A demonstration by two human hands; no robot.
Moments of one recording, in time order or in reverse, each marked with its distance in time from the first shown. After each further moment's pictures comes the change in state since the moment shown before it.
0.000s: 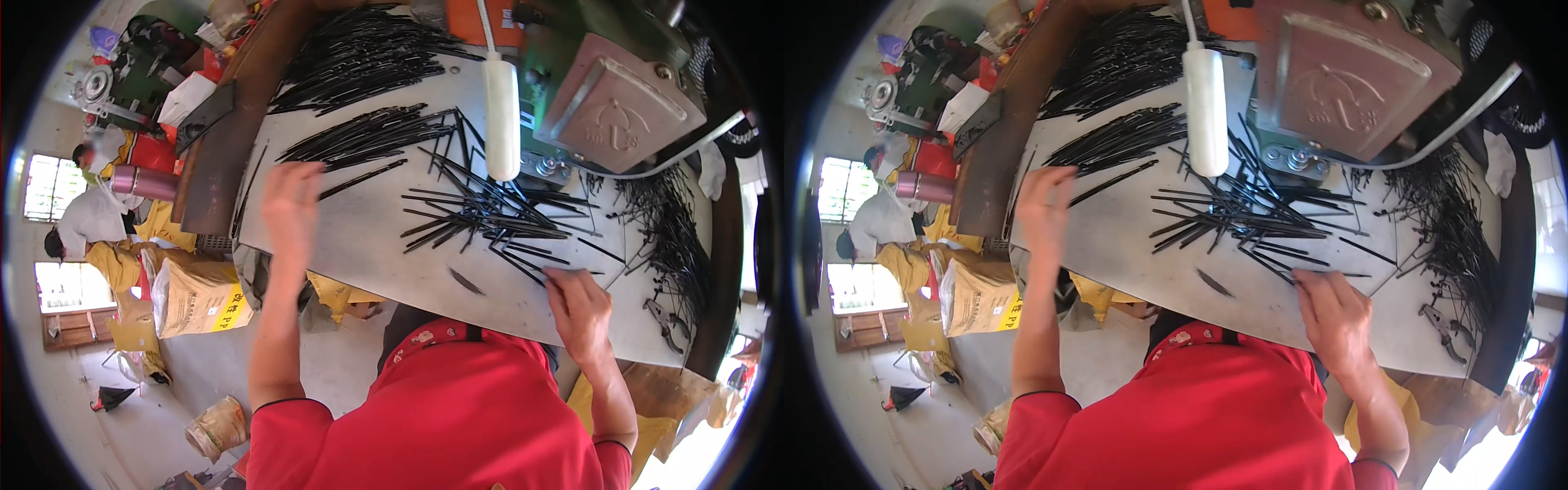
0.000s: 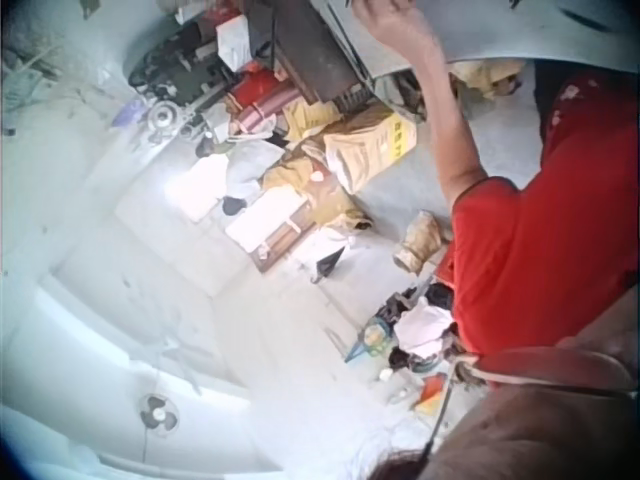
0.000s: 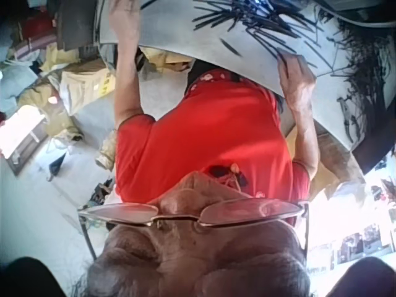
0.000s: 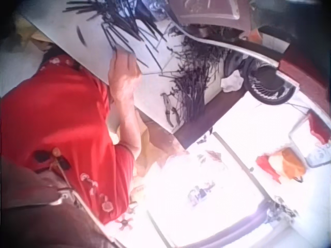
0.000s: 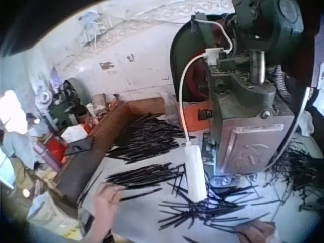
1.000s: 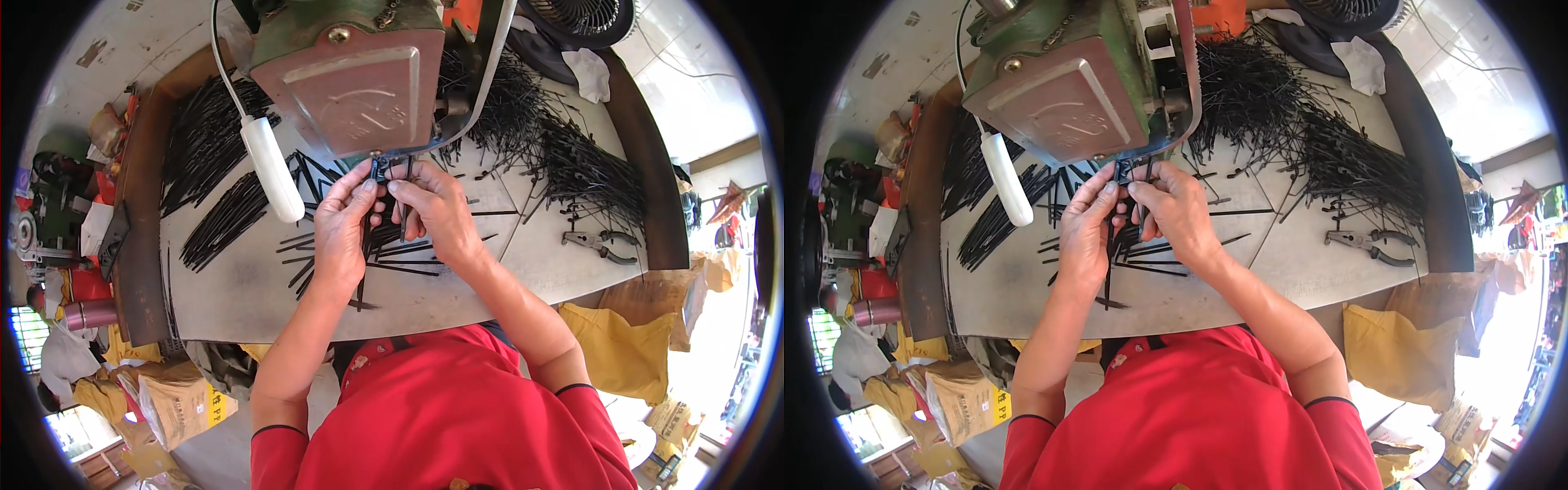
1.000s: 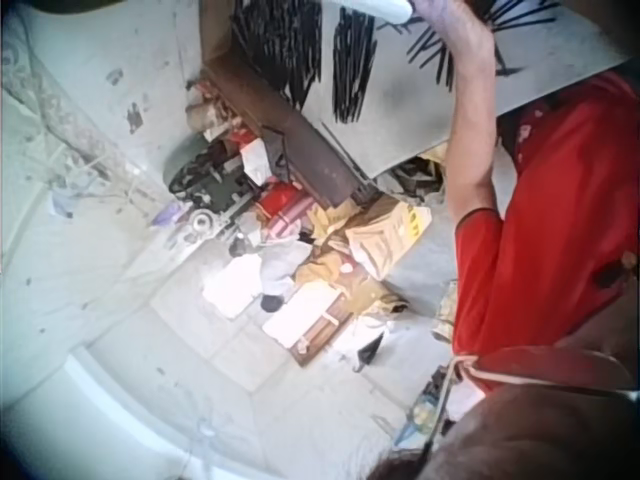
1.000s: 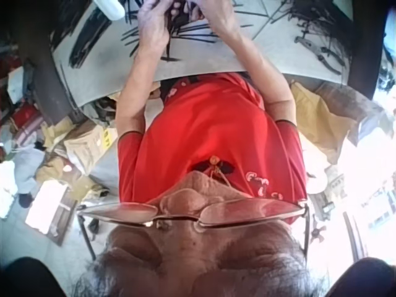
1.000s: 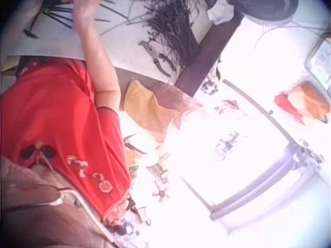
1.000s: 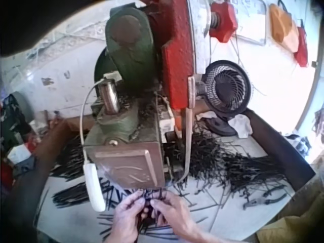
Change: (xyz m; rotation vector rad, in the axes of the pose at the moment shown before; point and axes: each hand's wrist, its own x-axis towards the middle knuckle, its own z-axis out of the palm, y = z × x) left_hand -0.002 0.186 0.117 -1.468 -0.597 -0.748; right_hand 0.080 0.020 0.021 1.185 0.159 0.766
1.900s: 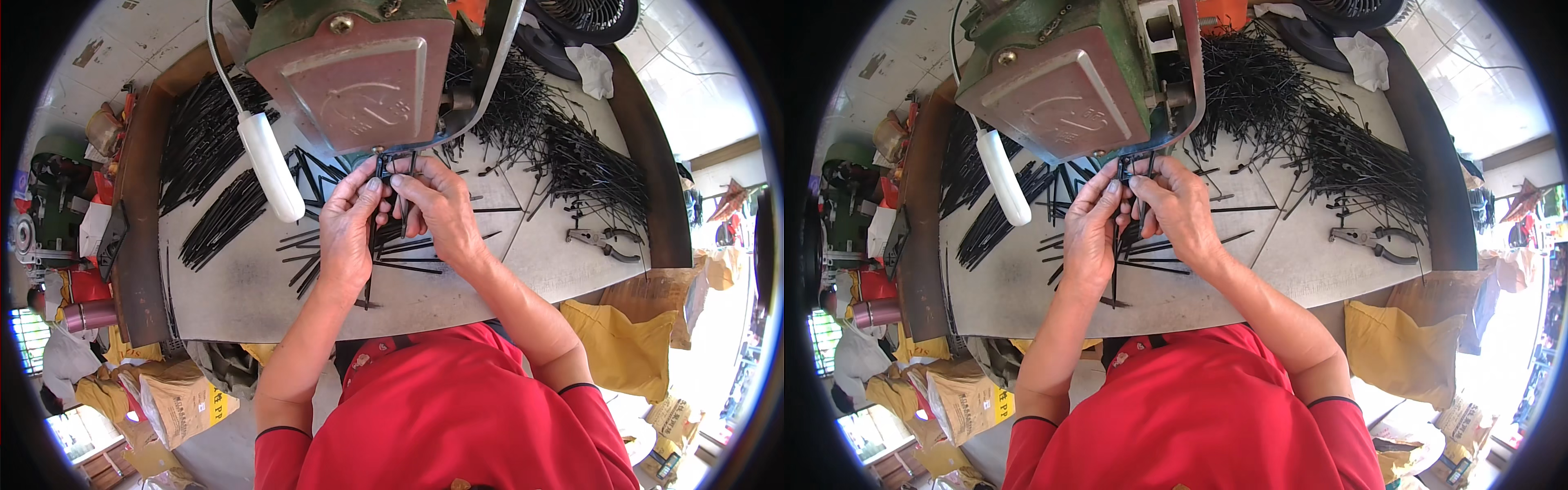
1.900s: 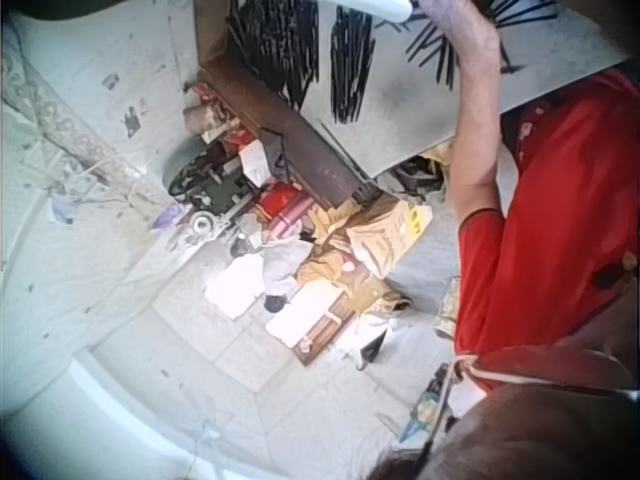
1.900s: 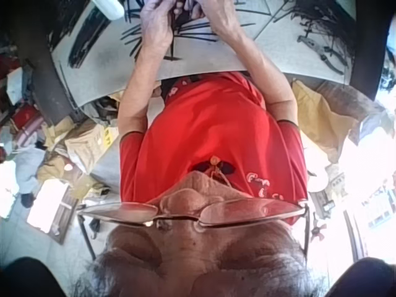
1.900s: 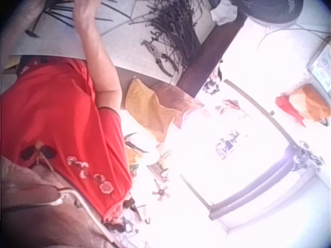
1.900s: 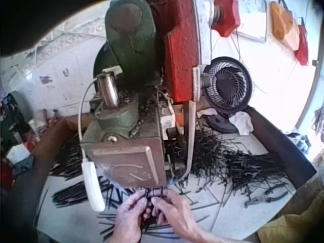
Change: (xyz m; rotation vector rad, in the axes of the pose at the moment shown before) left_hand -0.004 -0.002 0.005 -0.061 -0.047 0.027; right_hand -0.001 0.002 0.002 0.032 0.025 -0.039
